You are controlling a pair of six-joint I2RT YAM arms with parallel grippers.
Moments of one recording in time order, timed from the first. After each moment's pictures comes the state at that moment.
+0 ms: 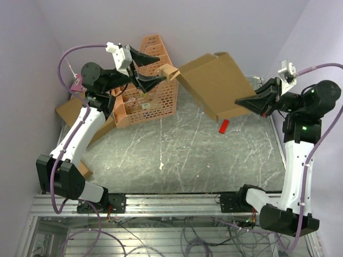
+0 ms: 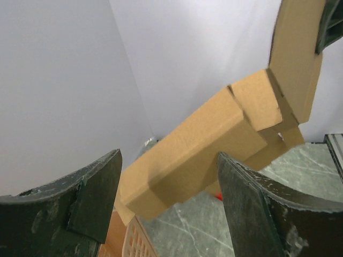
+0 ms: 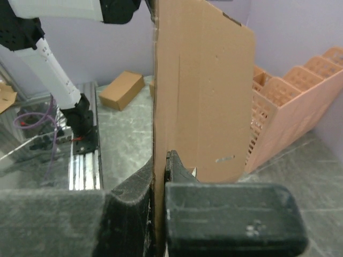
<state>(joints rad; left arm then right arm) -0.30 1.42 1.35 0.57 0.97 -0.15 -0.24 1.05 1.41 -0.21 -1.52 0.15</state>
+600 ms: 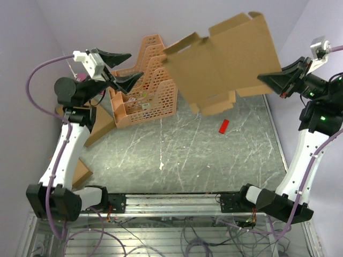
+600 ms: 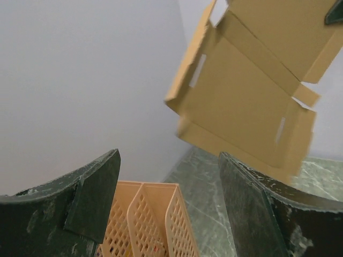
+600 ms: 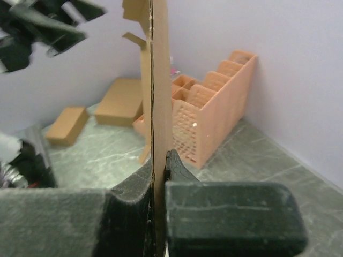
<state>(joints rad) -0.11 1.23 1.21 0.64 0.90 -0.22 -0.46 1.16 1.57 0.03 -1.45 0.50</state>
